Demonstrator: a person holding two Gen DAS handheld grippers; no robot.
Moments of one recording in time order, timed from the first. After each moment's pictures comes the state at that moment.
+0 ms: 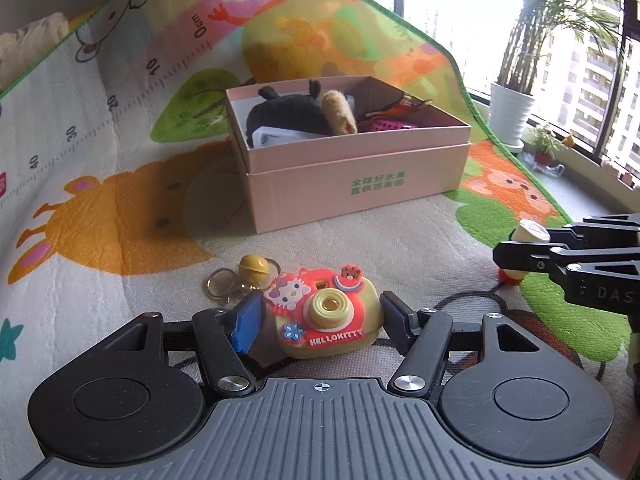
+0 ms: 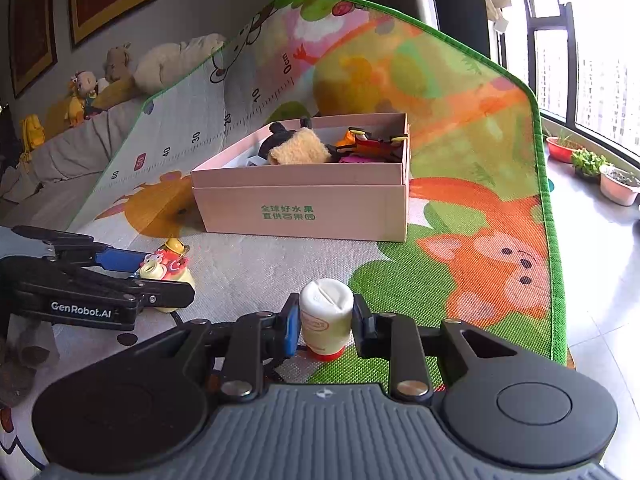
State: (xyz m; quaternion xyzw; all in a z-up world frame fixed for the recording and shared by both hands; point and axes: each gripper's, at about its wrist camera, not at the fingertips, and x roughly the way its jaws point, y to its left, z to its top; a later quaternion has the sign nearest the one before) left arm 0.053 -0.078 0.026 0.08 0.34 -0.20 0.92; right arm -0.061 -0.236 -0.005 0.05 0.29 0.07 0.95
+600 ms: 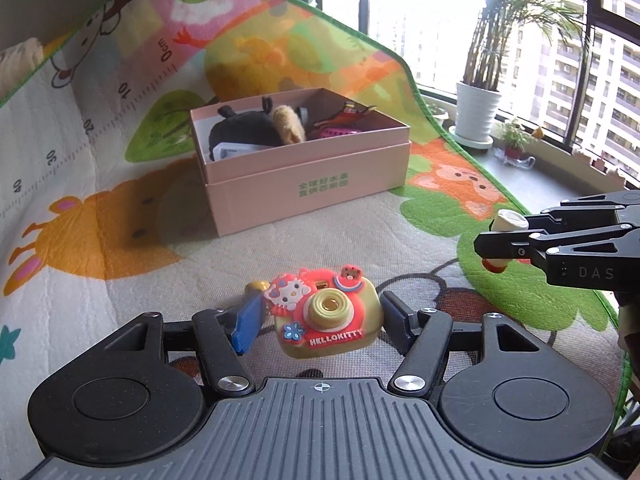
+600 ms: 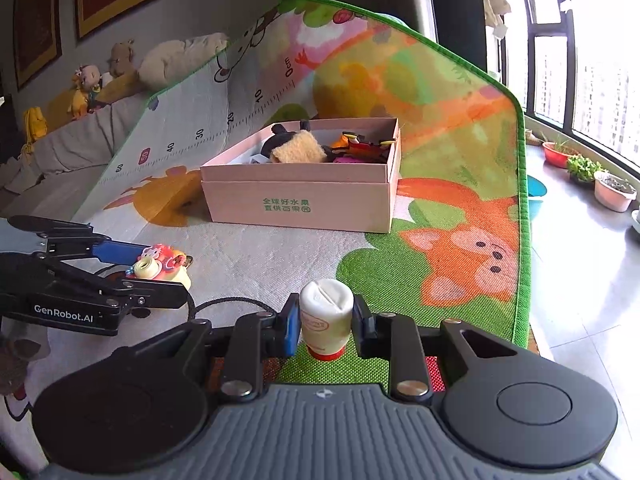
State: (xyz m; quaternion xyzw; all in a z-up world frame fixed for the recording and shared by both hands) left arm 0.018 -0.084 0.036 0.09 0.32 -0.24 0.91; right arm -0.098 -0.244 0.009 0.03 0.29 0.06 0.96
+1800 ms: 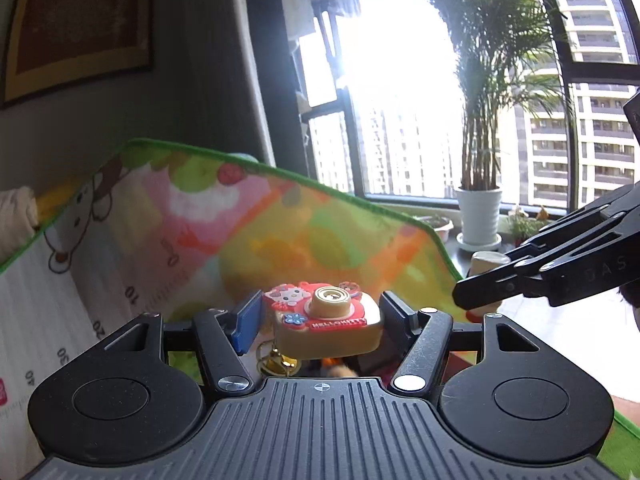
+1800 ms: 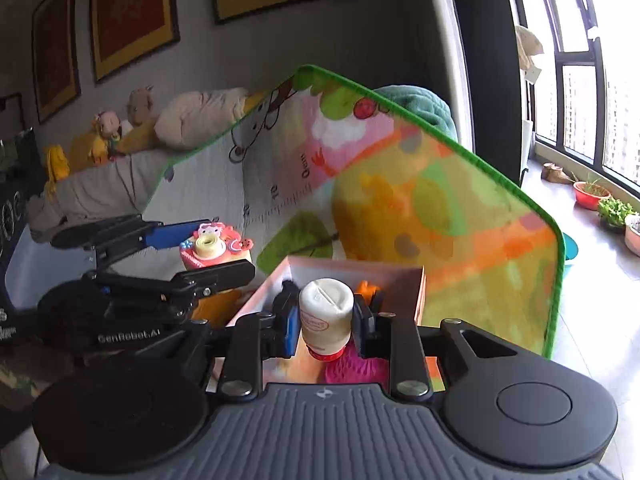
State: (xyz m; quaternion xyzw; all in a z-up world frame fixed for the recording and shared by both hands) left arm 0.157 -0.109 0.148 0.10 0.10 -0.27 0.95; right arm 0.059 -0.268 0.142 0.06 0.25 0.11 0.96
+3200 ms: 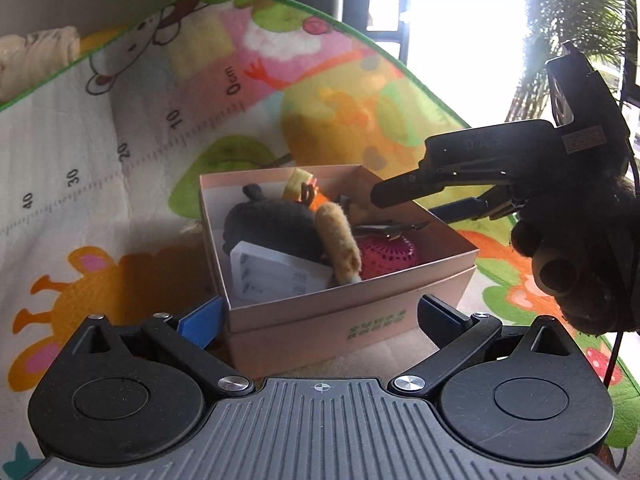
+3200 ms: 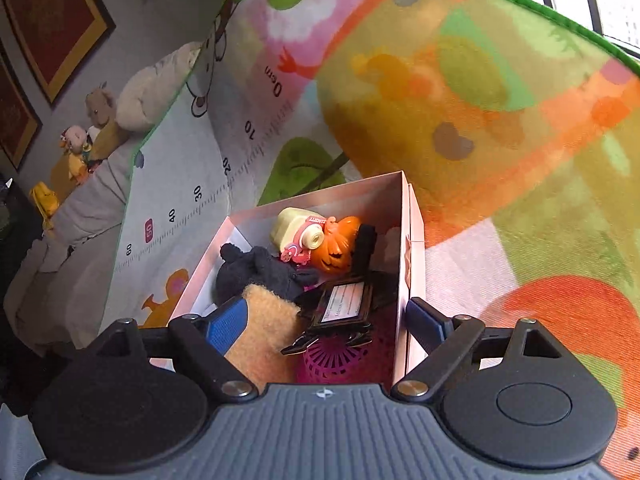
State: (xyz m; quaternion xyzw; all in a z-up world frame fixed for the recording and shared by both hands) left arm 0.137 -0.020 0.048 0.02 0.27 -0.21 0.94; right arm 0.166 -0.223 0.046 0.18 0.35 0.13 0.91
